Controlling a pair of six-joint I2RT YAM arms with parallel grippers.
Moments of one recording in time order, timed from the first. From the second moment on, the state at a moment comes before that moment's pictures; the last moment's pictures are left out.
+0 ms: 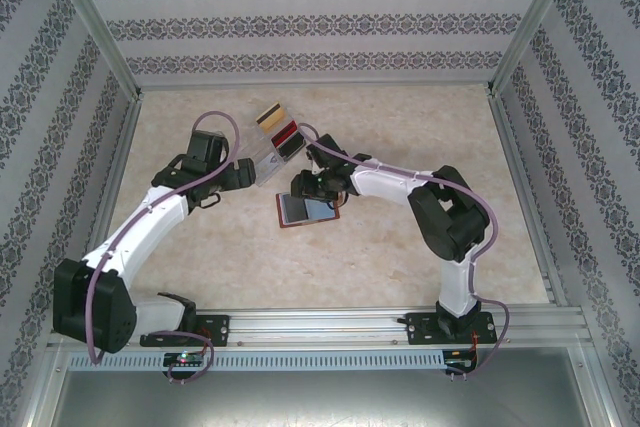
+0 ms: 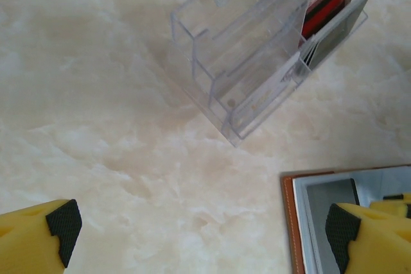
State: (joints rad) left arm -0.25 1.28 0.96 -0.57 -0.07 -0.42; right arm 0.68 1.96 1.30 -0.34 -0.27 0.74
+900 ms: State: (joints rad) left arm -0.27 1.52 0.98 -0.50 0.37 -0.48; right arm 0.66 1.78 1.07 -0.22 -0.17 0.87
